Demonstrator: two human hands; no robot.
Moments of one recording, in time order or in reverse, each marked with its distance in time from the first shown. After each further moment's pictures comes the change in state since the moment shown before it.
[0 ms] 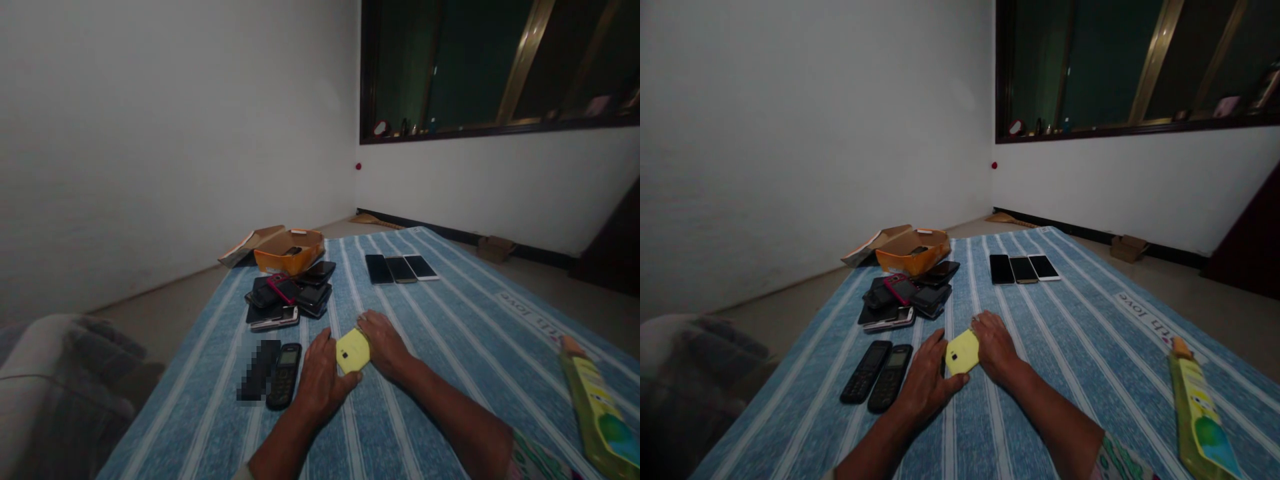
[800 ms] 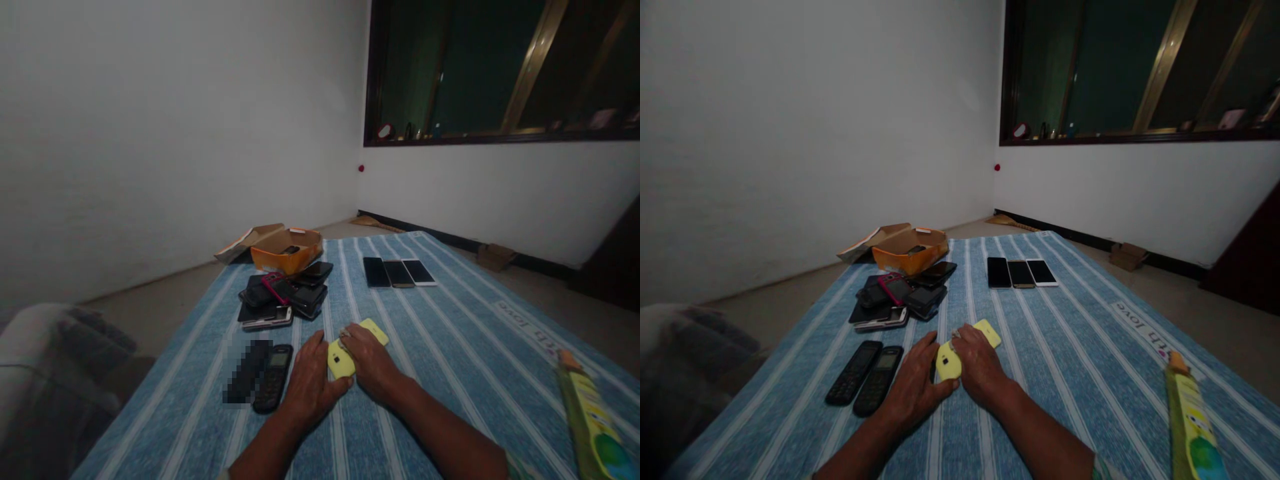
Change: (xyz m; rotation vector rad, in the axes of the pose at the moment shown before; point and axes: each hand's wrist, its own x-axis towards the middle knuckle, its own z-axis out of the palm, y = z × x) left_hand 0.000 -0.010 0.009 -0.023 0.056 0.068; right_hand -0.004 -0.023 -0.005 0.216 -0.020 -0.102
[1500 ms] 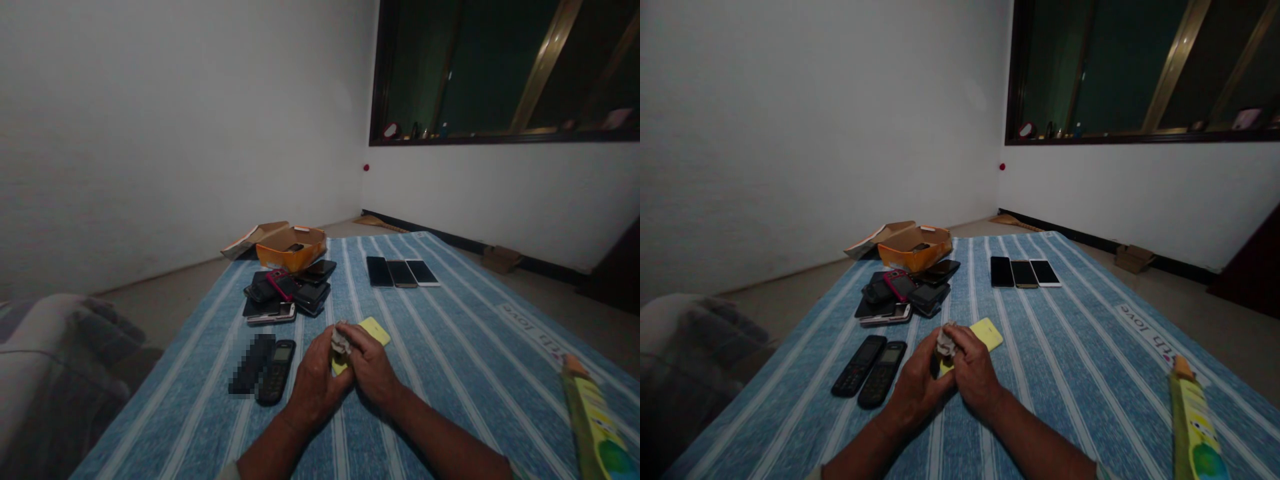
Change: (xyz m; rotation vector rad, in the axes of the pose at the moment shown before) left_hand 0.001 0.027 -0.013 -0.272 0.253 0.154; right_hand 0.002 -0.035 -0.006 0.743 0.262 0.243
